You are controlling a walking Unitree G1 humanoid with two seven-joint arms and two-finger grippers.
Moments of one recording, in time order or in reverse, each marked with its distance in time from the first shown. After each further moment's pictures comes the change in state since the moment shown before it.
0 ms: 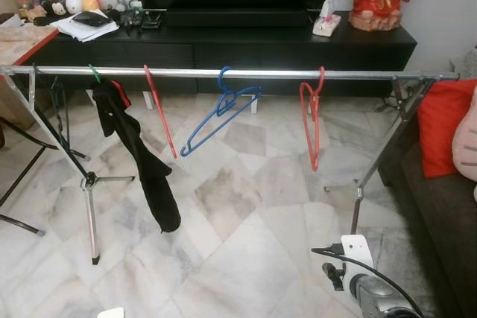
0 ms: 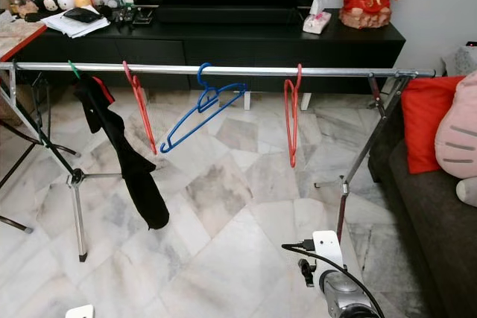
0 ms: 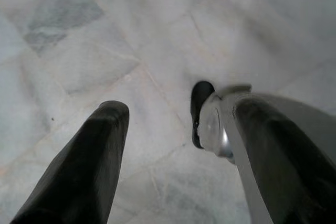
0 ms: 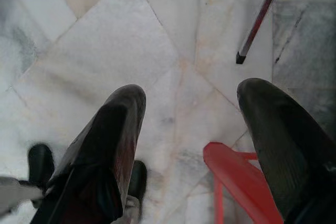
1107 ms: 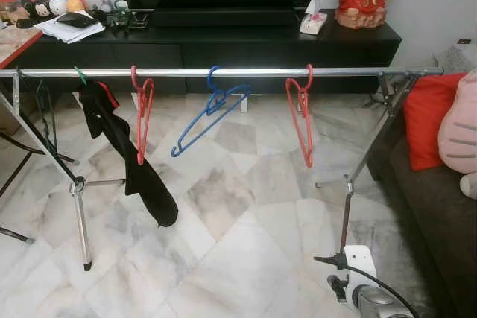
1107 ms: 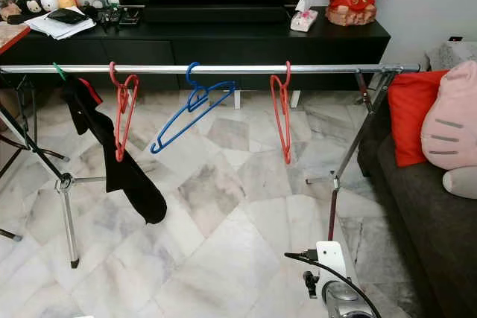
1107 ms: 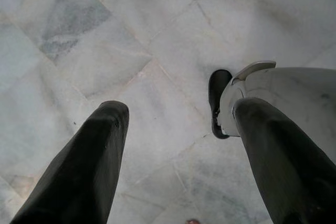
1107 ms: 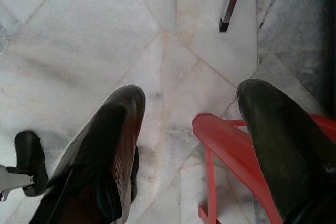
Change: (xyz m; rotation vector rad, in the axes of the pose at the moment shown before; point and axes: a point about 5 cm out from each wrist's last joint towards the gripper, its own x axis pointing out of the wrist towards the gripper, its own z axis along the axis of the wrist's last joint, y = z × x) left arm -0.005 0.012 -0.014 0.078 0.018 0.033; right arm -0.002 -0.002 -0.018 -0.008 0.081 -0.051
